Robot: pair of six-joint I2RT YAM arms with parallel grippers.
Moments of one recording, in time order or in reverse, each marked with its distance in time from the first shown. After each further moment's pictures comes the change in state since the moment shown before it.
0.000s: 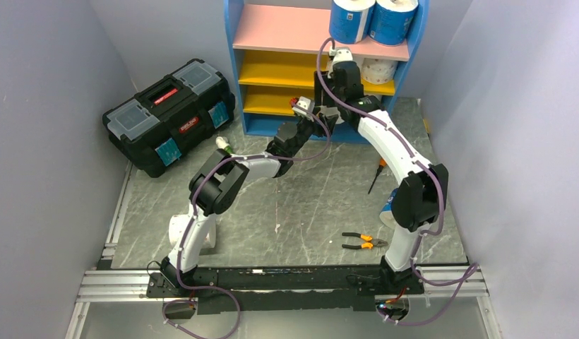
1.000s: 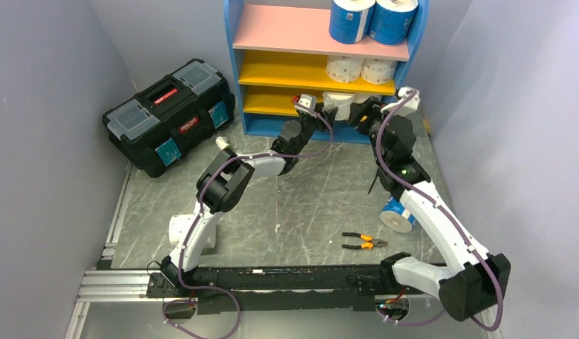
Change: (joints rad) left arm -0.002 0.088 0.128 0.020 -0.066 -0.001; right arm -0.039 -0.699 -0.706 0.446 0.114 0.273
